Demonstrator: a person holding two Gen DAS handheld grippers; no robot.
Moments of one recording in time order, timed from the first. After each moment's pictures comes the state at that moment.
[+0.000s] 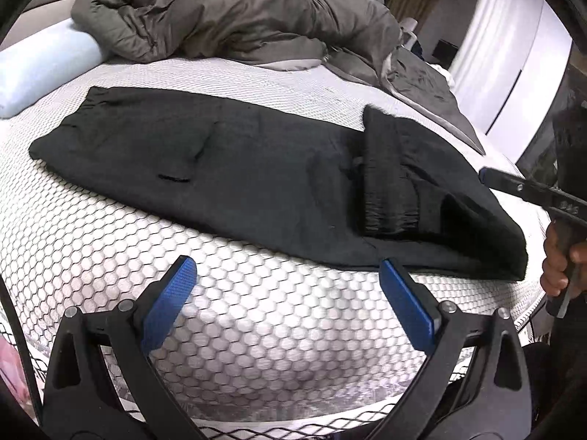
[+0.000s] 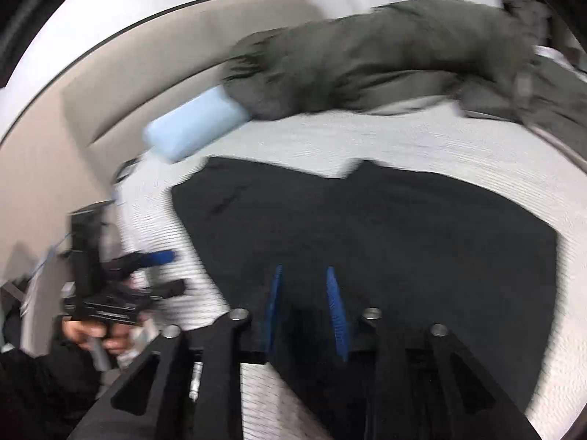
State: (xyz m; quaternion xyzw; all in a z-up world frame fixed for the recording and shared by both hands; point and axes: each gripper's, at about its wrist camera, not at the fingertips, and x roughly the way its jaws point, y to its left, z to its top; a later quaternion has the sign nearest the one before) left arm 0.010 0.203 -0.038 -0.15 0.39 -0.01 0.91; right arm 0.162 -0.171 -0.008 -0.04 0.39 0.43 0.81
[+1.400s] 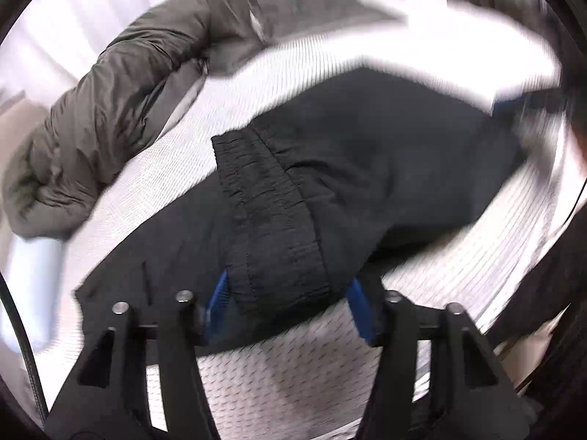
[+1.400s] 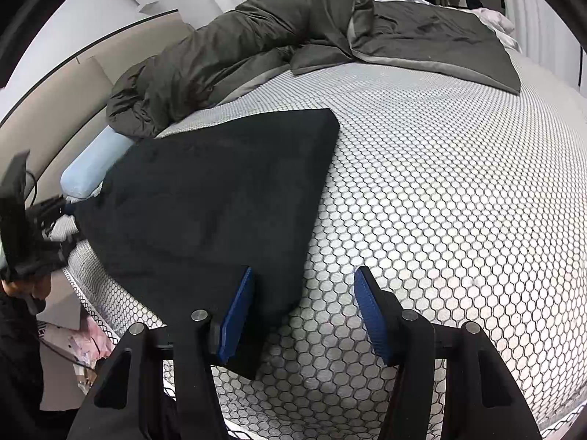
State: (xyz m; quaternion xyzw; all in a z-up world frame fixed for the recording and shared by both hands) left arm 0.056 0.046 -0.003 0.24 0.43 -0.09 0.86; right arm 0.129 -0.350 -0.063 0.03 0.44 0.26 0.86
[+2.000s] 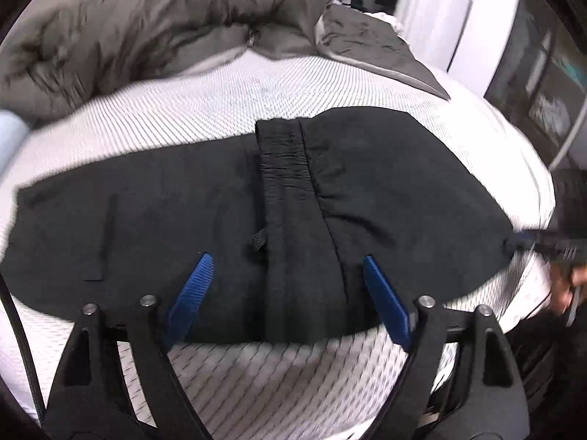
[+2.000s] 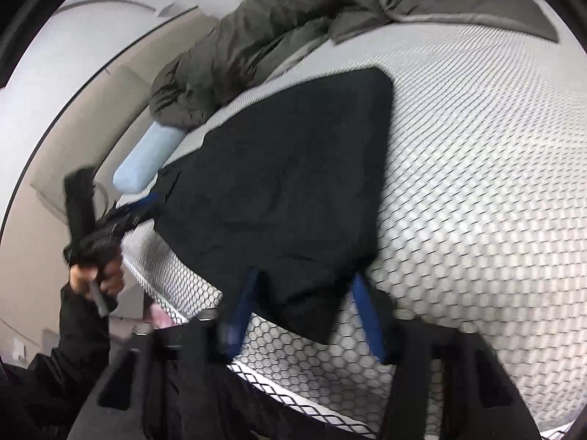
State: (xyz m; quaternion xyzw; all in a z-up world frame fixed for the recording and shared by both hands) left arm 0.077 0.126 -0.007 -0.04 0.44 -0.10 0.89; right arm 0.106 -0.340 -0.075 0.11 0.49 0.36 0.79
